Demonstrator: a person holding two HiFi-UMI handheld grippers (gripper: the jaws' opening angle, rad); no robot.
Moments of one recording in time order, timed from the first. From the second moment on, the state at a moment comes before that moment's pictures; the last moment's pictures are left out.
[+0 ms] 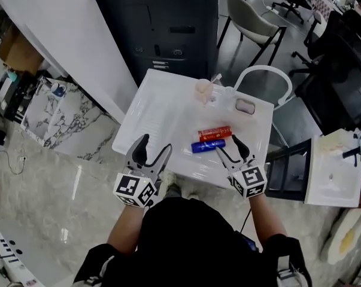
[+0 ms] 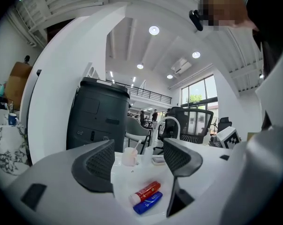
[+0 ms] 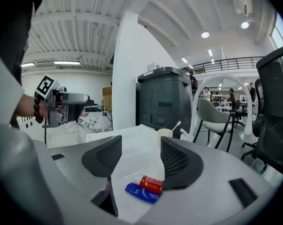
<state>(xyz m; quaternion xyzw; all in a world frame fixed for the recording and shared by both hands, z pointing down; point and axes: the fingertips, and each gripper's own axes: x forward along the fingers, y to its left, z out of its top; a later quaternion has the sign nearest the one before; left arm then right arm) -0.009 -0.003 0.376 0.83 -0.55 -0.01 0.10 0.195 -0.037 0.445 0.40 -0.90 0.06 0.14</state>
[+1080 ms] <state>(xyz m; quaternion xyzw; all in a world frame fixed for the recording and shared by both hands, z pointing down) -0.066 -0.069 0.430 0.84 -0.51 0.03 0.16 0.141 -0.110 0.670 0.15 -0.83 -0.06 0.53</state>
